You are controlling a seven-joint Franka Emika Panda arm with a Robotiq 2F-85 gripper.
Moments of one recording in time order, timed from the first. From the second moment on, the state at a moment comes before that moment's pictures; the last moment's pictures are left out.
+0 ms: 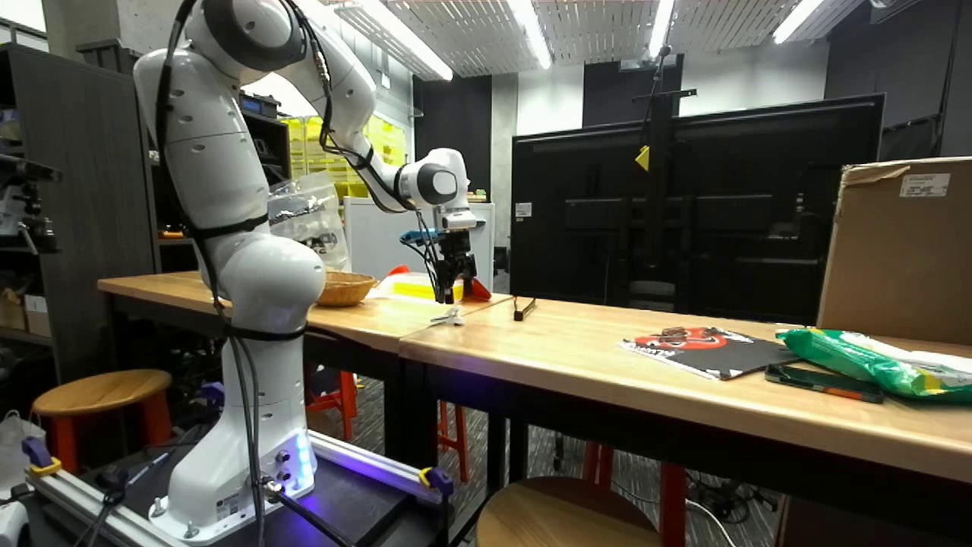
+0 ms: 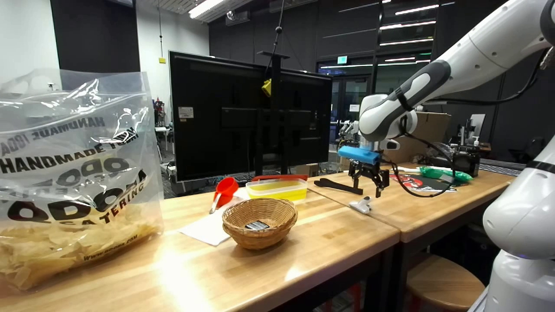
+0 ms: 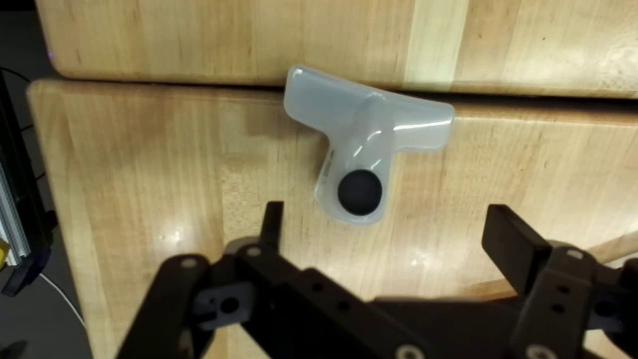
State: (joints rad) arm -0.20 -0.31 -0.02 -2.52 -0.11 2.29 1.42
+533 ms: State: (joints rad) arm -0.17 -0.27 -0.02 -2.51 -0.09 2.31 1.42
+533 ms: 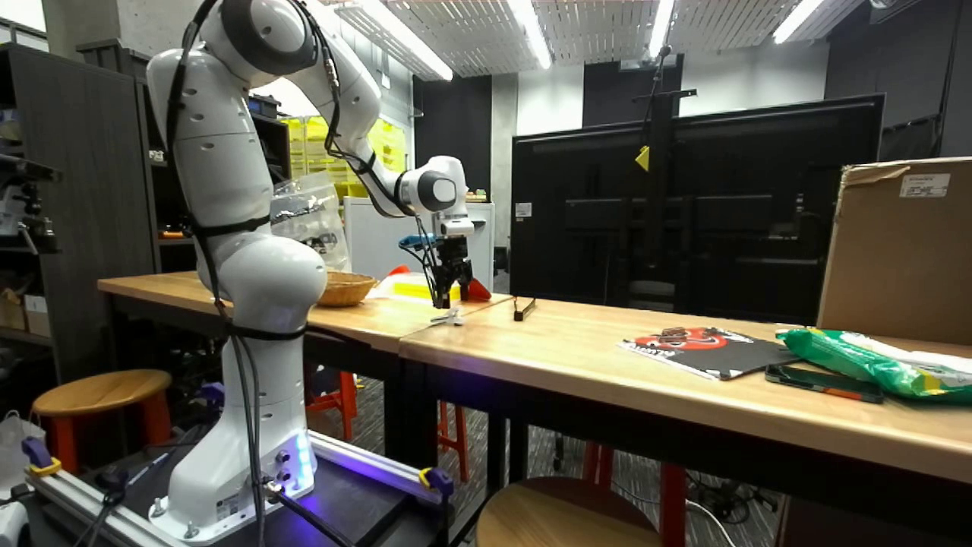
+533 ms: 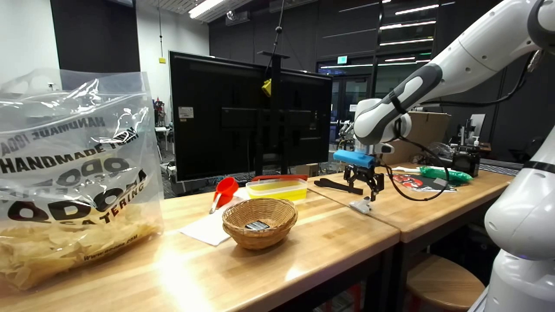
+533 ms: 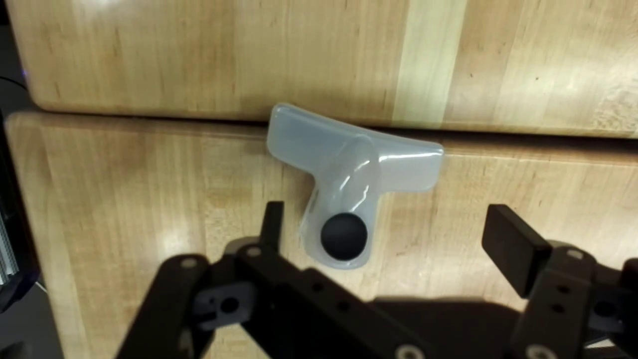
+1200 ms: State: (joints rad) arm -0.17 -0.27 -0.02 -2.55 -0.05 2.32 1.42
